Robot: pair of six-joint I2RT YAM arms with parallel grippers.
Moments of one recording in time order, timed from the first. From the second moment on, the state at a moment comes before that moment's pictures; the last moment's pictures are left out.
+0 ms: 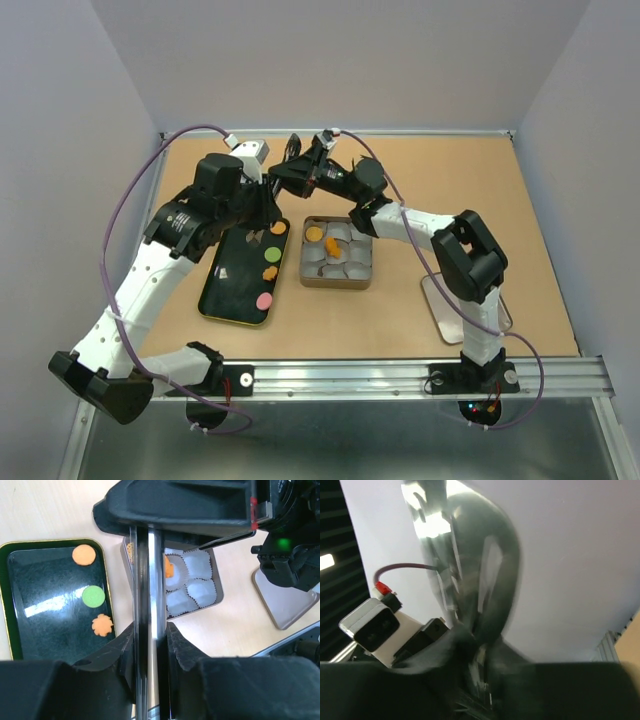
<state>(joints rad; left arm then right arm) -0.50 1.14 1.38 -0.85 0.06 -0.34 0.68 2.02 1.41 1.04 -0.62 1.75</state>
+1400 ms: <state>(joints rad) -0.50 1.20 1.21 -1.06 -0.10 -0.37 0.60 1.46 0.95 0.17 -0.62 1.04</state>
